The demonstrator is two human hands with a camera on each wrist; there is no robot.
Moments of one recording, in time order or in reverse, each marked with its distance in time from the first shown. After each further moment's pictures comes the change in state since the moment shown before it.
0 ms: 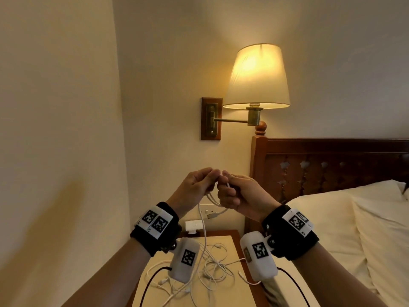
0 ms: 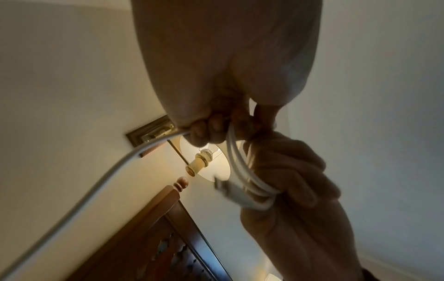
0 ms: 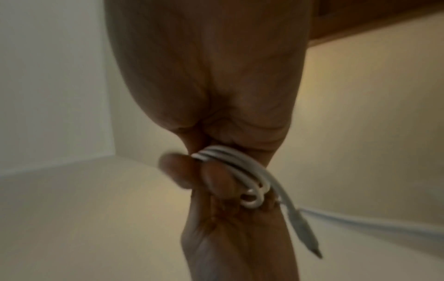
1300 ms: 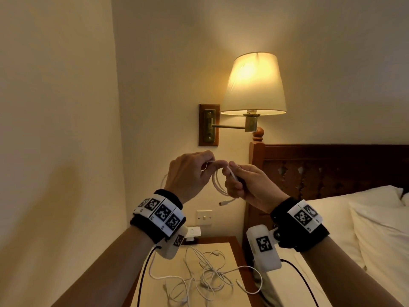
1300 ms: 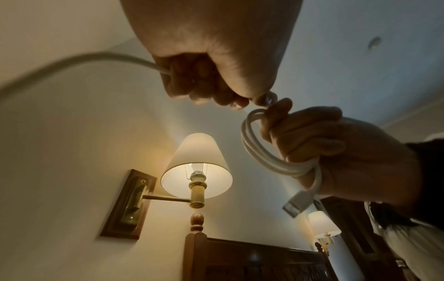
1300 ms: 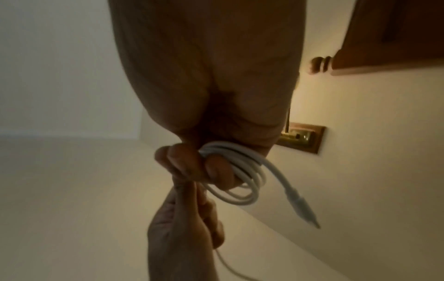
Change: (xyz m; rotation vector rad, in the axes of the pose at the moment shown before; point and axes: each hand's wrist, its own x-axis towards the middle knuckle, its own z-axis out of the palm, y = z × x) left_hand 0.034 0.024 -0.013 0.979 0.323 0.546; right_hand -0.004 -0.039 0.002 -0.299 0.110 -0.123
